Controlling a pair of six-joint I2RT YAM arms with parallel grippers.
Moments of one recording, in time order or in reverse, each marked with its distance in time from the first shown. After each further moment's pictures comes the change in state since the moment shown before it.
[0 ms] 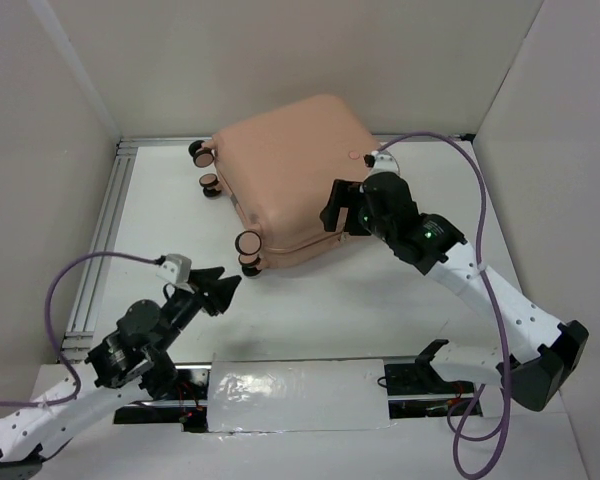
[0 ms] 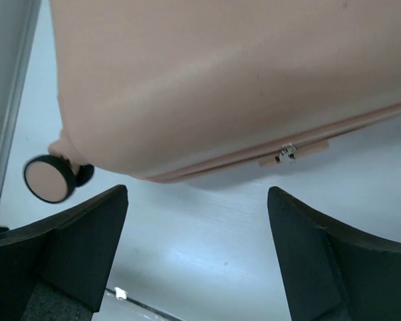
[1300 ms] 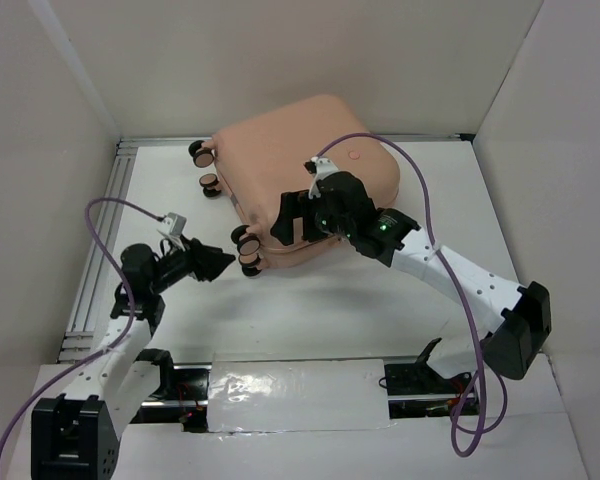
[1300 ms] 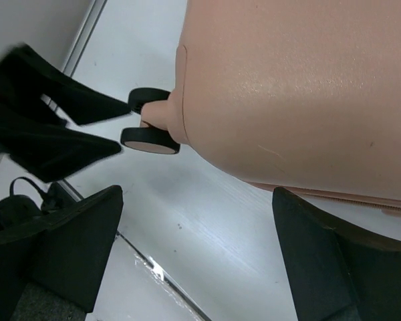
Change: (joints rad) left arm 0.917 0.671 0.106 0.354 1.118 -0.045; right arm 0.130 0.183 0.014 0.187 -0.245 -0.075
